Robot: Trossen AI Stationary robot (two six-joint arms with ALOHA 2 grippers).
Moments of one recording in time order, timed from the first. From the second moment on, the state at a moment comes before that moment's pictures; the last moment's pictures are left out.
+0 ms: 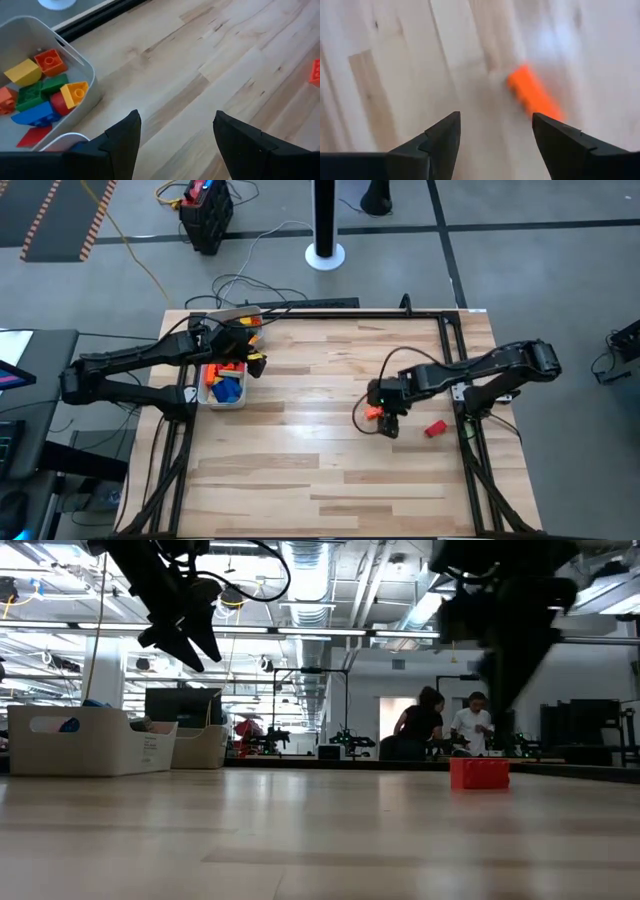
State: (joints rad) left arm 0.37 1.04 0.90 -0.66 -0.23 -0.44; right arm 0.07 1.41 0.92 -0.73 -0.09 0.38
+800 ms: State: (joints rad) left arm 0.37 1.04 0.90 -0.72 -0.15 -0.55; right arm -0.01 1.68 0.91 -0.66 -0.07 -0.24
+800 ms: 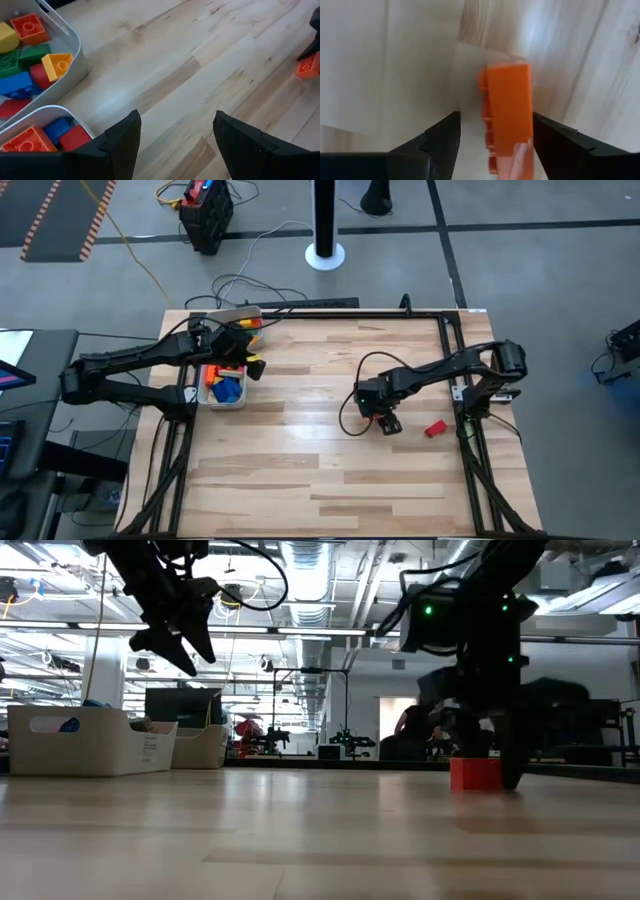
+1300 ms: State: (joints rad) left arm 0.26 1.04 0.90 -0.64 -0.06 -0.41; right arm -0.05 1.55 0.94 -0.66 -0.10 -0.13
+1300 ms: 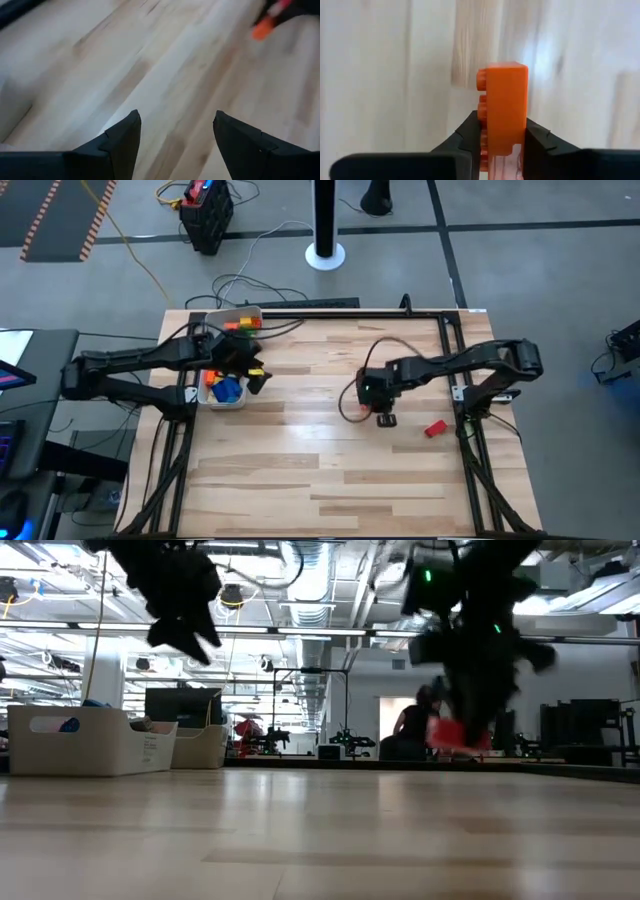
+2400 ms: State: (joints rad) left arm -0.03 1.45 0.90 0.38 -0.24 -0.19; right arm -0.05 1.52 1.15 -0.26 -0.13 0.04
